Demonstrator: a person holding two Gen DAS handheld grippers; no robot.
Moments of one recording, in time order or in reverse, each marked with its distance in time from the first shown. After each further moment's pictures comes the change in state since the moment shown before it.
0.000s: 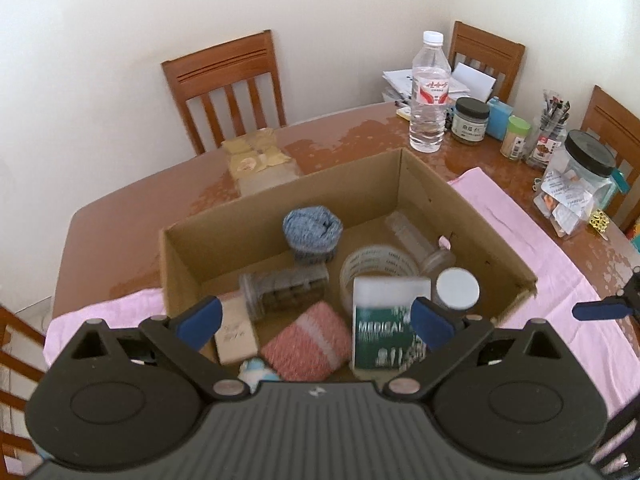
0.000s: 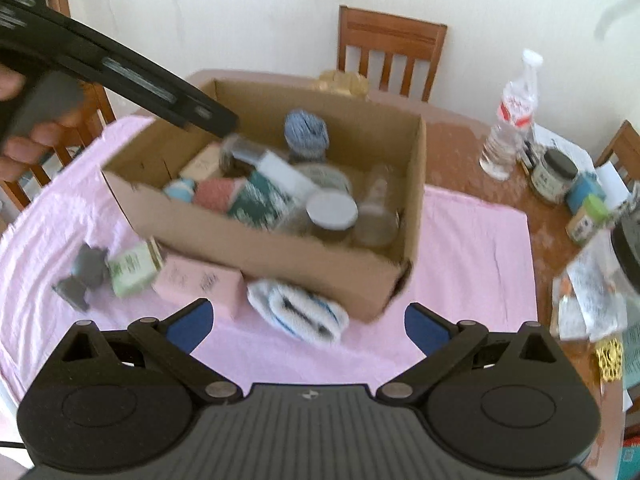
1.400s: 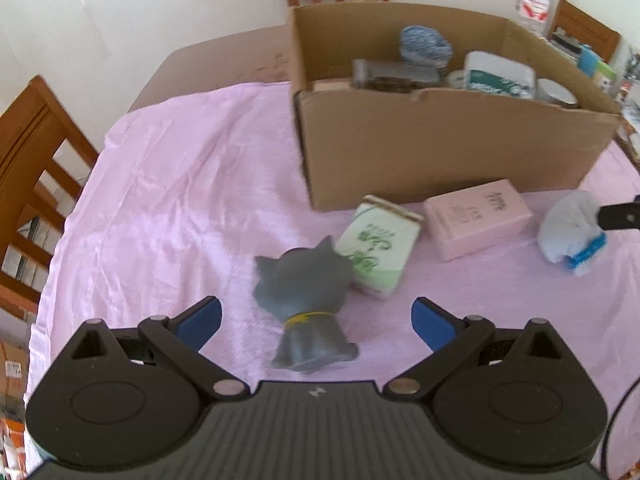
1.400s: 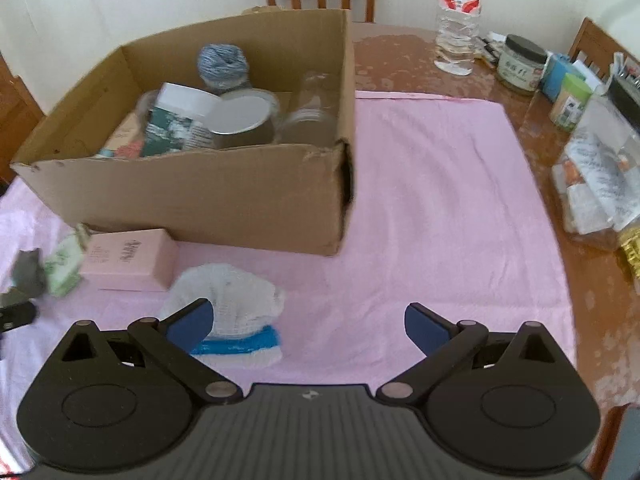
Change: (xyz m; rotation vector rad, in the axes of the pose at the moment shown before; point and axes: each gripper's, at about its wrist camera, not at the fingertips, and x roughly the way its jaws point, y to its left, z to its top) left arm 0.000 0.021 -0.176 -0.256 0.170 0.198; right arm 0.057 -0.035 -0.034 0.241 0.105 -0.012
